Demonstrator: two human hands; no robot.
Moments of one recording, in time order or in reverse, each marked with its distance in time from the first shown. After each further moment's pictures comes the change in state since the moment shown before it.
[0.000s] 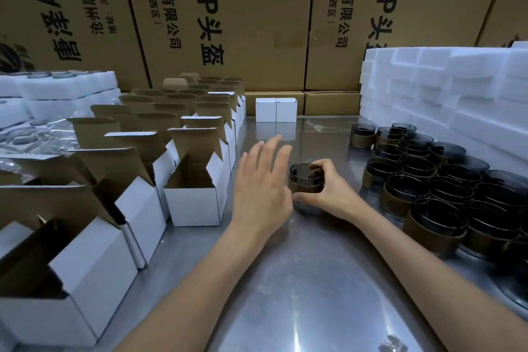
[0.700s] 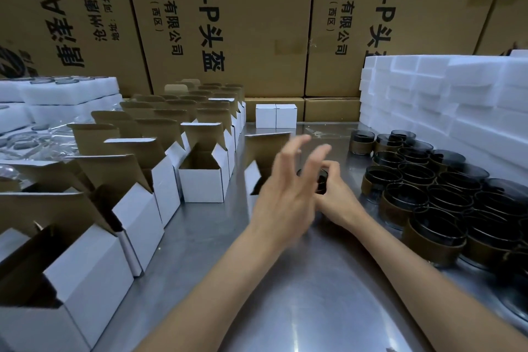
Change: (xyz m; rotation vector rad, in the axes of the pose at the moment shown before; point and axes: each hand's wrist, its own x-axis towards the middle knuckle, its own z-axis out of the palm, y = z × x) left_hand 0.007 0.033 -0.012 -0.279 0.201 0.209; right_hand 0.000 -0.001 -0.001 -0.044 0.098 0.028
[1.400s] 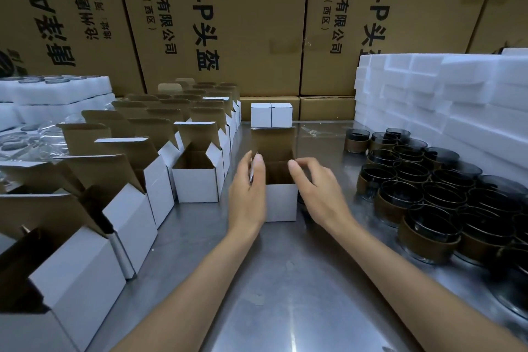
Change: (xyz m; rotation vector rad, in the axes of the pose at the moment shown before) left_hand -0.013 -0.045 0.025 -0.620 0.098 -0.889; right_hand -0.010 -0.027 0.015 0.050 0.177 -0.100
